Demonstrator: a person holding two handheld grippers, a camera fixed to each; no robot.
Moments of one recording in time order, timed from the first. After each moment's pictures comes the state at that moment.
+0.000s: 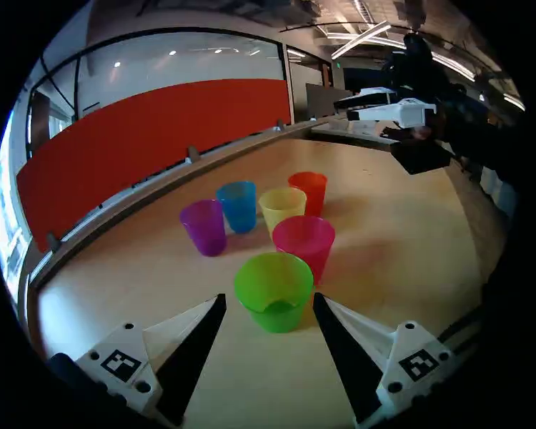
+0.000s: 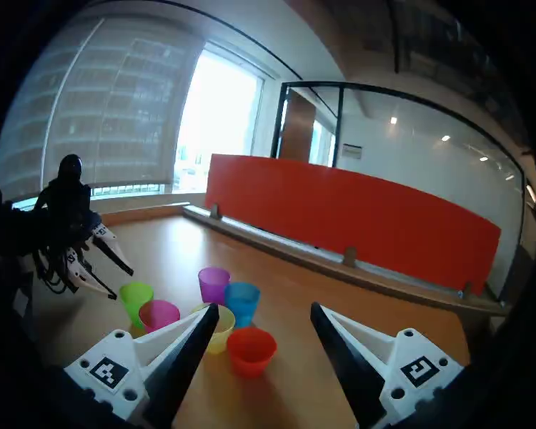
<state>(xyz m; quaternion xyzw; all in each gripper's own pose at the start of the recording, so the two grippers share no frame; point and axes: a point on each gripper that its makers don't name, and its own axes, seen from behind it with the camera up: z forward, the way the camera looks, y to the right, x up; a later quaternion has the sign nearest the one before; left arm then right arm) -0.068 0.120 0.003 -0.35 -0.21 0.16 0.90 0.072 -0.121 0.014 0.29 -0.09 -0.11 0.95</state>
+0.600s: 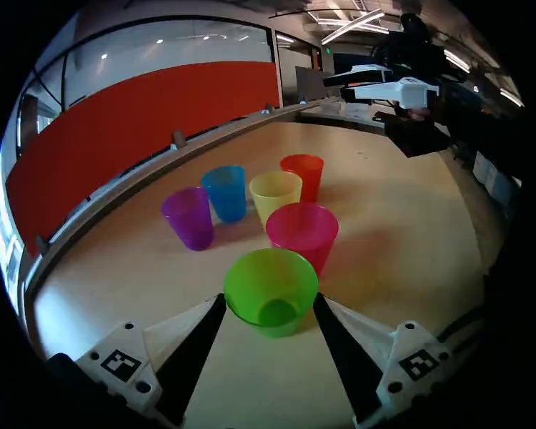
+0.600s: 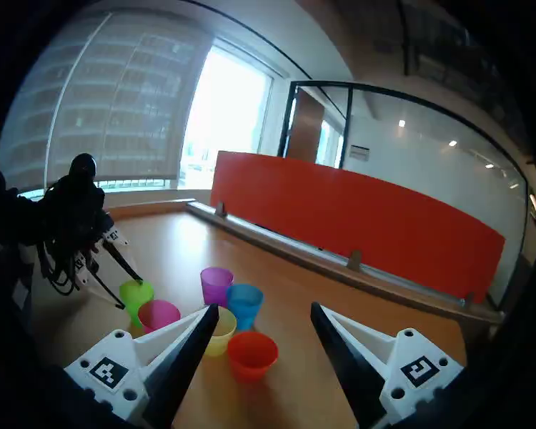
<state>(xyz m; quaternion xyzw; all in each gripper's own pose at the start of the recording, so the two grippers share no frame) -0.089 0.135 0.016 -0.37 -0.25 0.18 0.88 0.073 -0.129 0.022 0.30 -0.09 -0.13 0.94</state>
